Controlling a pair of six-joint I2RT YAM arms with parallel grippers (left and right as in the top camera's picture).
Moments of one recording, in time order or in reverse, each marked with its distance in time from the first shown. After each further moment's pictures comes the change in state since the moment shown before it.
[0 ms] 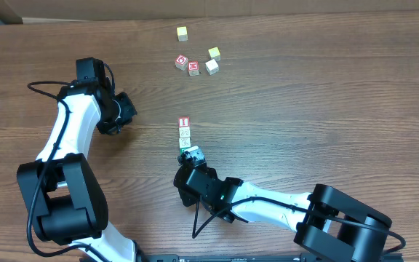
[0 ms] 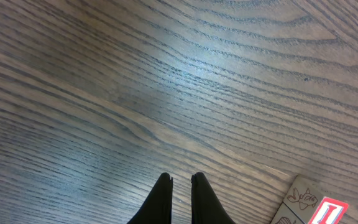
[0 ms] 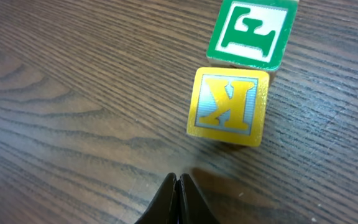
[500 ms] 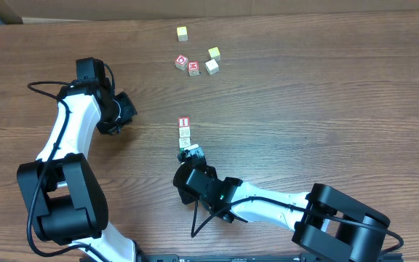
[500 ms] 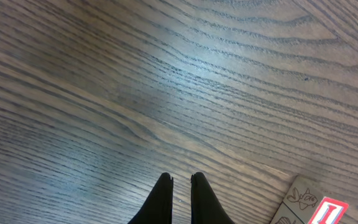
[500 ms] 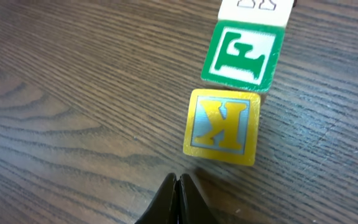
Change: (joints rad) left arm 0.000 0.000 0.000 -0.002 0.000 -0.003; right arm 0.000 0.007 0.000 0.035 0.041 0.009
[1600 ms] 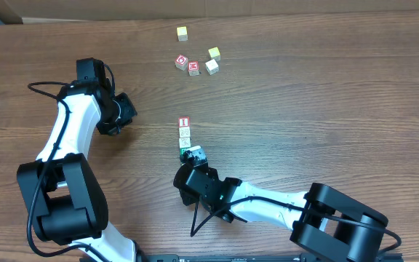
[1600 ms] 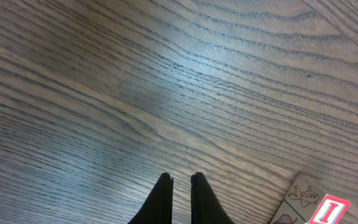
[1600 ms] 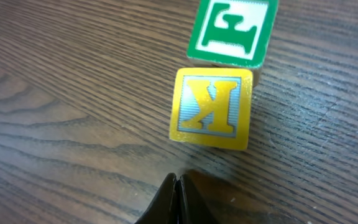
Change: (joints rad) left arm 0.000 0.000 0.000 -0.009 0.000 0.000; right arm 0.000 0.015 0.000 -0.026 -0.016 0.036
